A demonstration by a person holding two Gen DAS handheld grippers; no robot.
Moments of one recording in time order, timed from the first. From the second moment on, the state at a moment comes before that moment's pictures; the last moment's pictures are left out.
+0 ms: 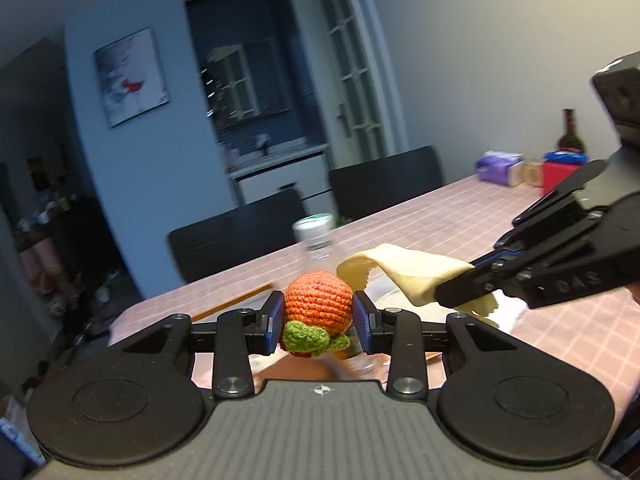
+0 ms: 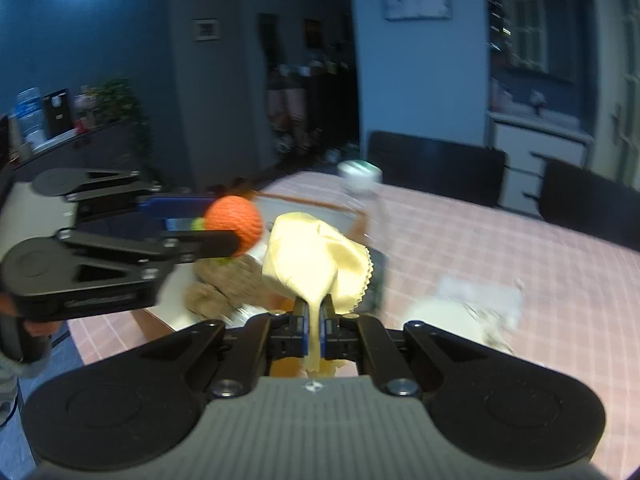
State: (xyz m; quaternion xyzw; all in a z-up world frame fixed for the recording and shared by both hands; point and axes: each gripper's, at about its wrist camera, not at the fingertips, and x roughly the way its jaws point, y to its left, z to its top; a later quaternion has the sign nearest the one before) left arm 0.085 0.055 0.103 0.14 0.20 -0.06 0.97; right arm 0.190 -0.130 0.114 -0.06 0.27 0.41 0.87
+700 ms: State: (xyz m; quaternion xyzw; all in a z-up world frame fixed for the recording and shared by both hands) left arm 0.122 0.158 0.064 0.08 0.37 -0.10 0.92; right arm 0.237 0.000 0.073 -0.14 0.40 0.45 0.79
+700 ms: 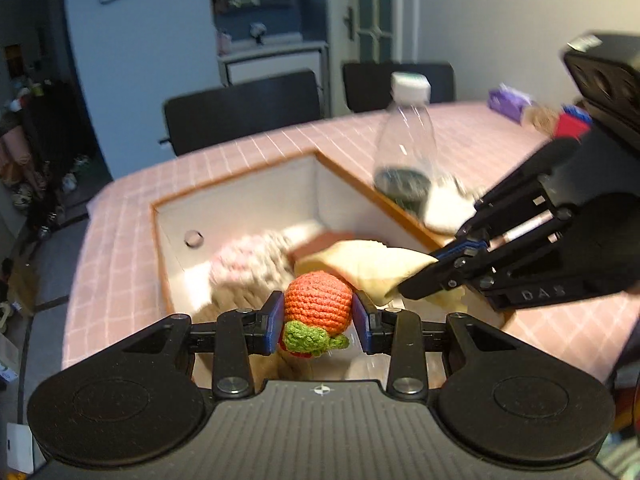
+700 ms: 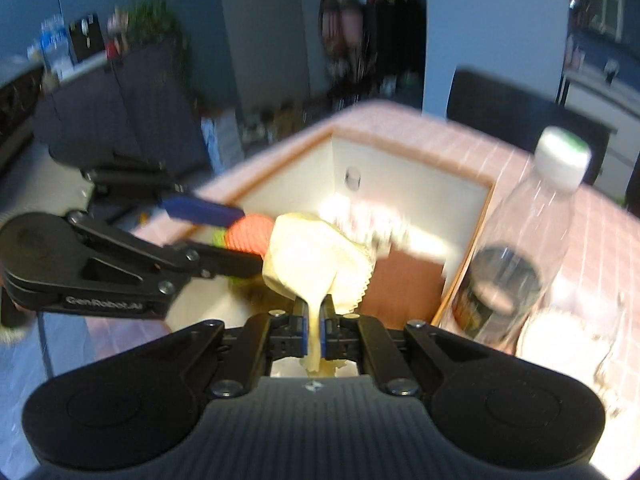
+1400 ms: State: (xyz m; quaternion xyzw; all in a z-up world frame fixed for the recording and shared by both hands) left arm 0.135 0.165 0.033 0.05 0.47 -0.11 0.88; right arm 0.228 0.004 0.052 -0.15 0.46 0.43 0.76
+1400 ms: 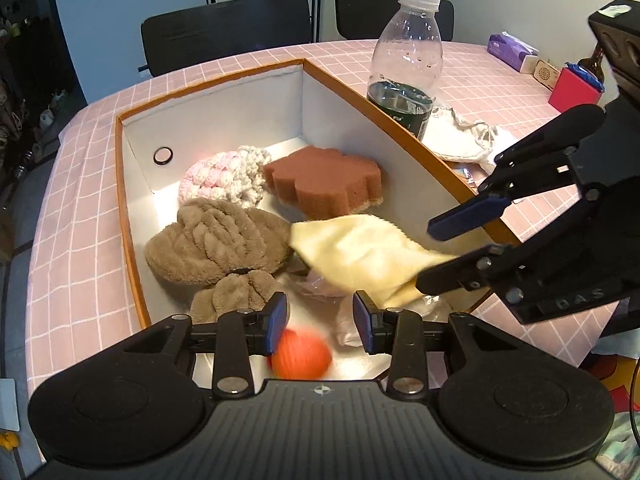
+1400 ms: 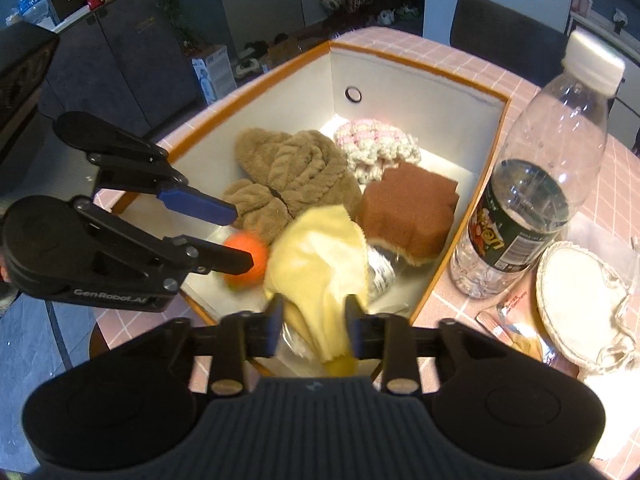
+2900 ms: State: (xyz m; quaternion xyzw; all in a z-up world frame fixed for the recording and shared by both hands) left arm 0.155 -0.038 0.019 0.12 0.31 -0.20 0.92; right arm 0.256 -0.249 0.005 -0.11 0.44 0.21 0.86
